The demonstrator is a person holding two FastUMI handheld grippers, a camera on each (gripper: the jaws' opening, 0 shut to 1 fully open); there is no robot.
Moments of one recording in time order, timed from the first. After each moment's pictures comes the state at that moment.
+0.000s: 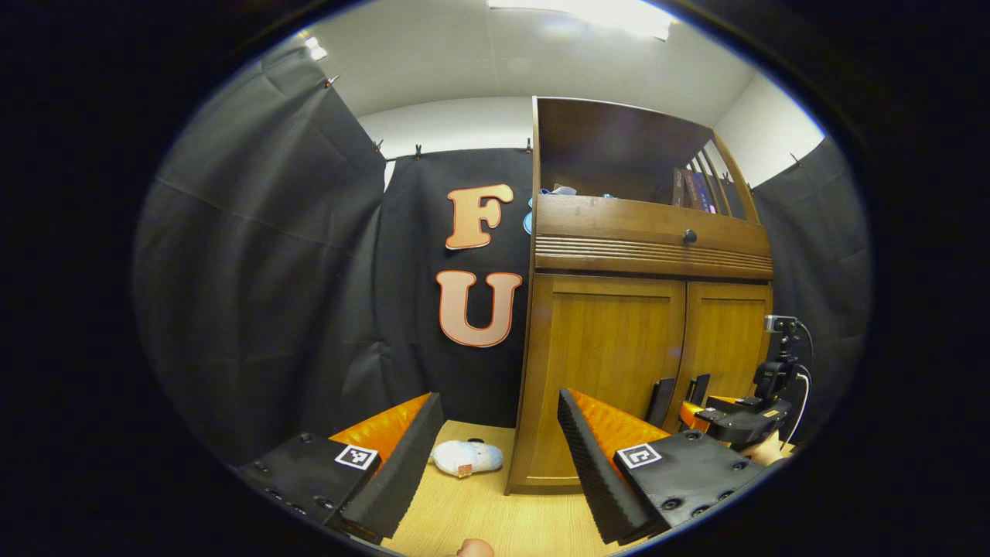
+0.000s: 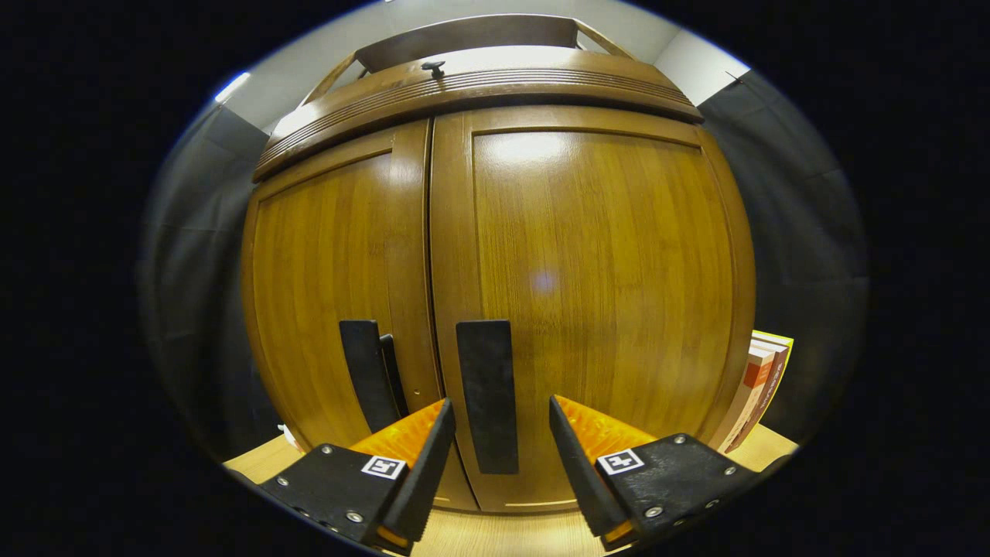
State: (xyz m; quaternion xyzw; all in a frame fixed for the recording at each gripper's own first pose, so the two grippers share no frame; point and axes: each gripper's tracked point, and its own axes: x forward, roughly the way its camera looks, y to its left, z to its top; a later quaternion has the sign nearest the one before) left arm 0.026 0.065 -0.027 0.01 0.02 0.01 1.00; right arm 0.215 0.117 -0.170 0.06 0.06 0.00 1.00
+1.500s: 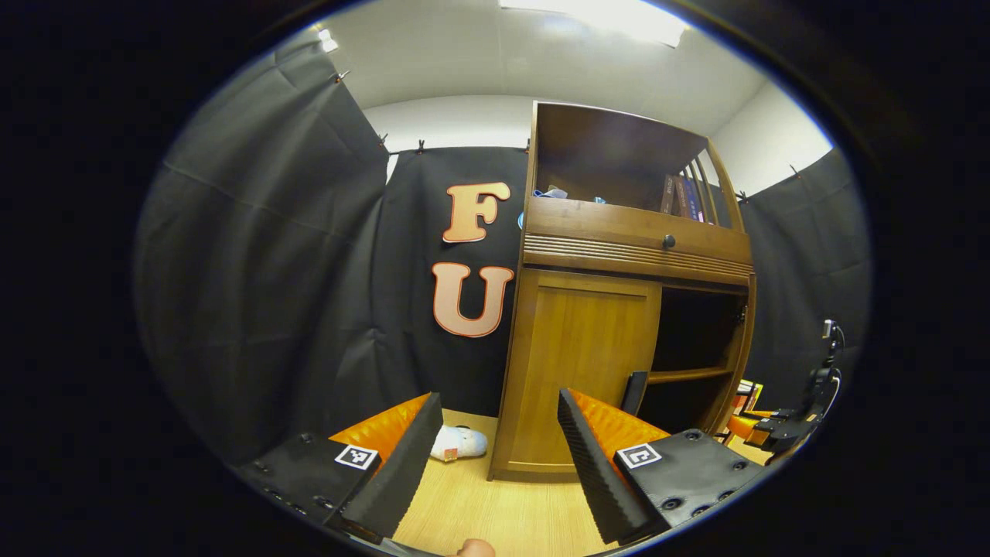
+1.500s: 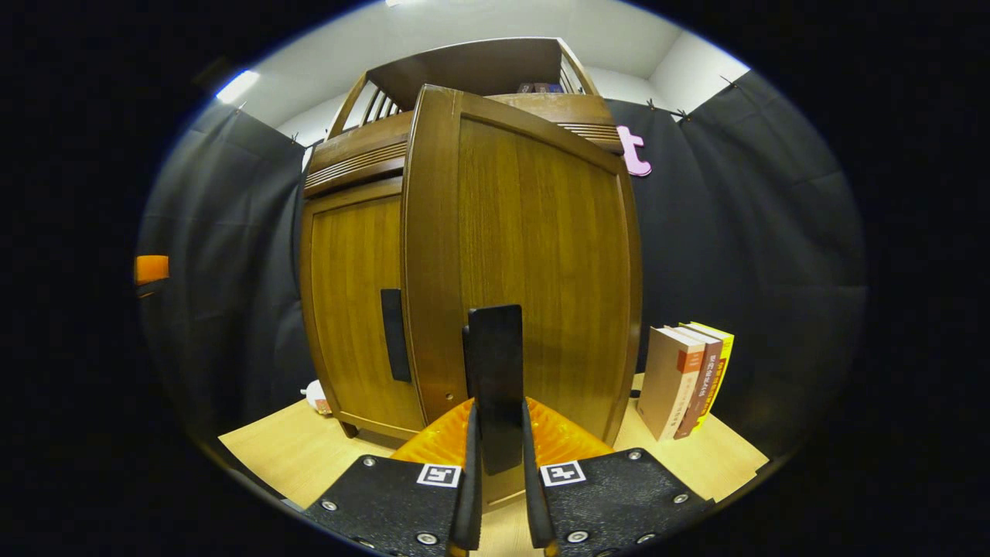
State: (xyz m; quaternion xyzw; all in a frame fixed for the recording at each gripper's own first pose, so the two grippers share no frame) left arm -0.028 0.044 -0.026 -0.01 0.03 0.00 1.00; right arm 0.045 0.045 -0.158 0.04 0.08 0.02 1.00
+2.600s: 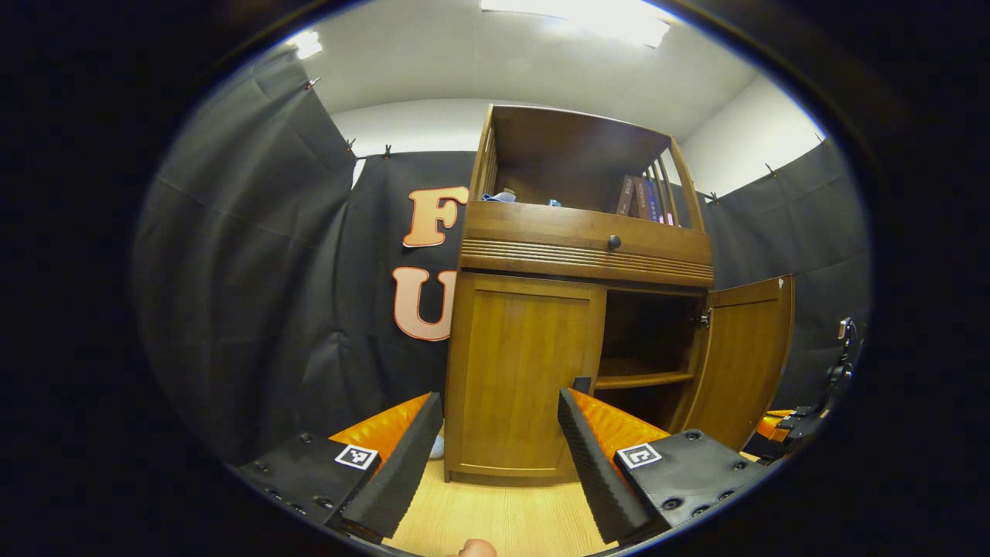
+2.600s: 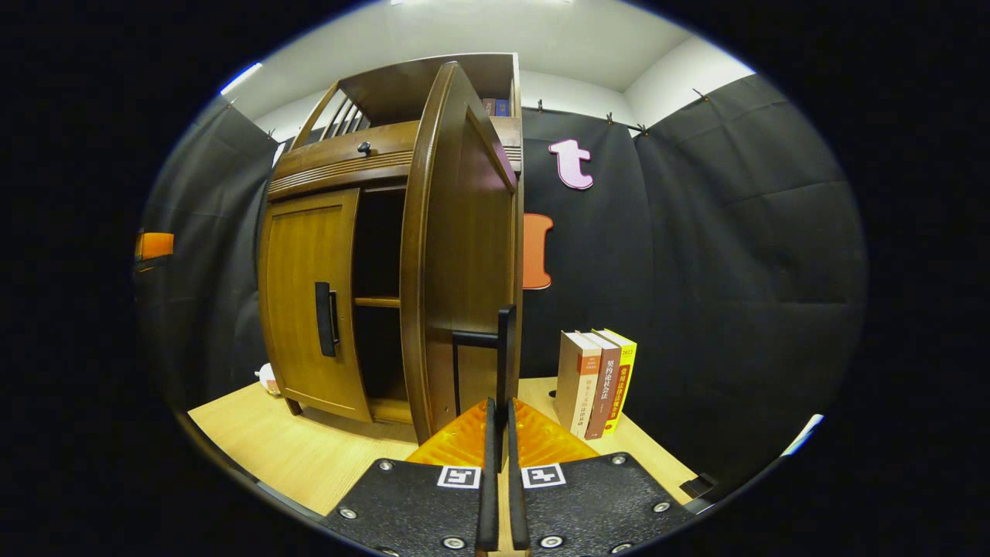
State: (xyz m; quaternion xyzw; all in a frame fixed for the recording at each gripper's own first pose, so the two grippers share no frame) left arm -0.025 -0.049 -0.025 -0.01 0.02 -0.05 1.00; right arm -0.020 -0.081 -0.151 0.00 0.06 -0.05 1.00
